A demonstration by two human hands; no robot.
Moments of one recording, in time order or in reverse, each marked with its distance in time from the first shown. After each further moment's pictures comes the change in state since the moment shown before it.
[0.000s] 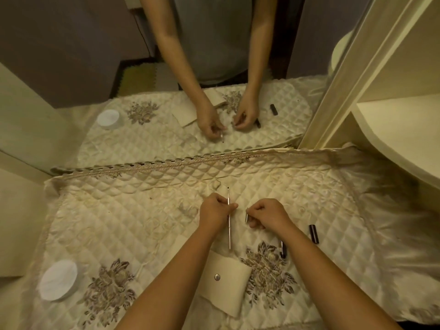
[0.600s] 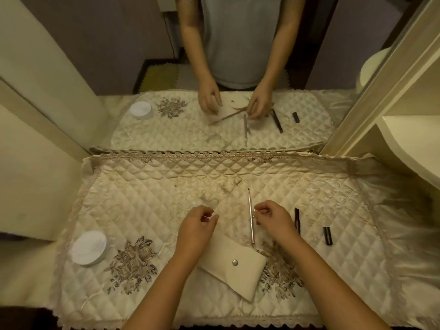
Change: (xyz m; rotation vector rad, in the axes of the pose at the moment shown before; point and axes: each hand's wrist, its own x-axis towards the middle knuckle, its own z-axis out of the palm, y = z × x) left_hand -0.073 -0.049 -0.082 0.102 0.167 0.208; right_hand -0.036 -0.001 0.037 0.017 0.057 -0.163
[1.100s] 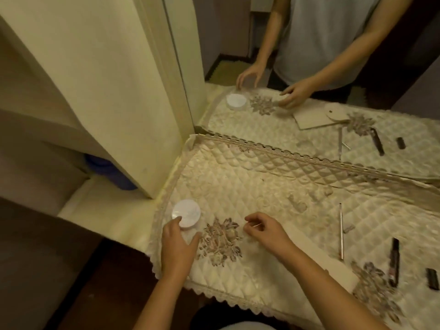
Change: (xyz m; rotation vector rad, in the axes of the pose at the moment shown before) left_hand -0.069 -0.156 -0.156 0.029 0.395 -0.371; right_hand -0.051 -0.064 0.195 -0.171 -0.413 -0.171
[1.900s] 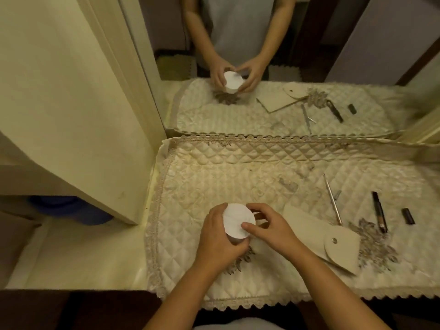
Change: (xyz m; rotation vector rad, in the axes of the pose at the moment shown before) left_hand 0.032 0.027 0.019 -0.085 -0.544 0.490; right_hand -0.016 -0.022 0.037 0.112 0.275 -0.018
